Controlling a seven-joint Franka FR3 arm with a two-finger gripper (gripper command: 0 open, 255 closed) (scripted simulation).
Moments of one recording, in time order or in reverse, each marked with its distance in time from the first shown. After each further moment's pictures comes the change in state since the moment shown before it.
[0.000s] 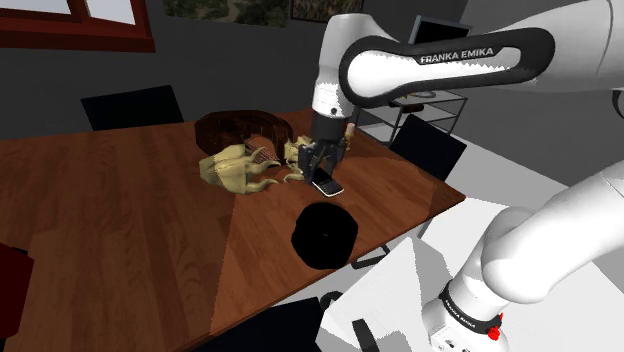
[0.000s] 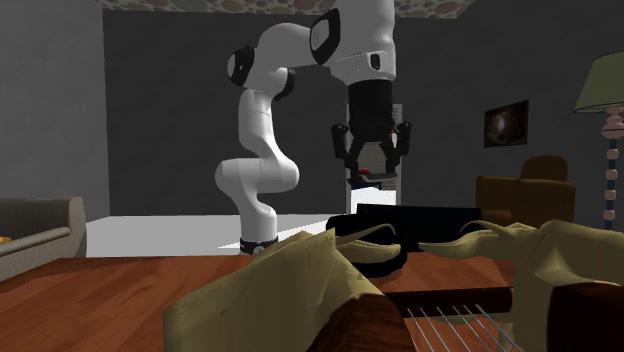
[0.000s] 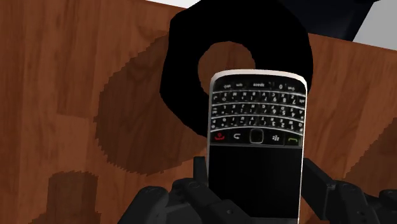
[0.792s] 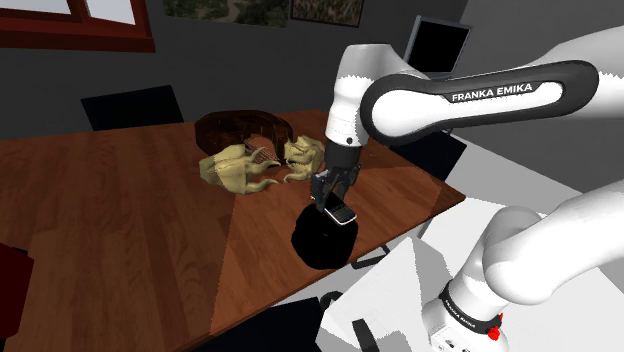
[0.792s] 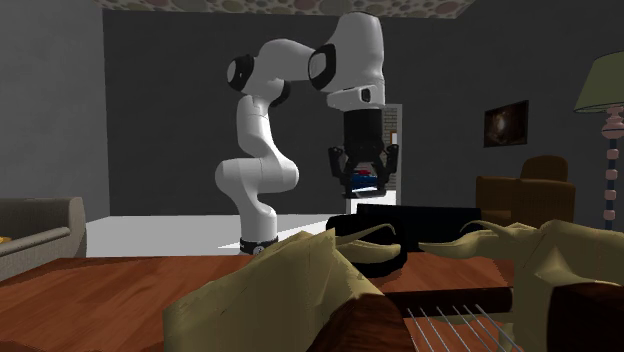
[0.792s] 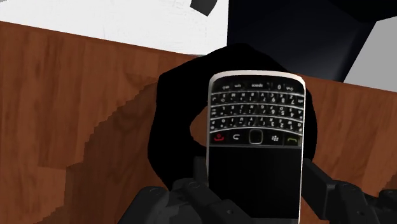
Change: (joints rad) arm 0.046 -0.144 0.033 -0.208 0.058 0.069 0.028
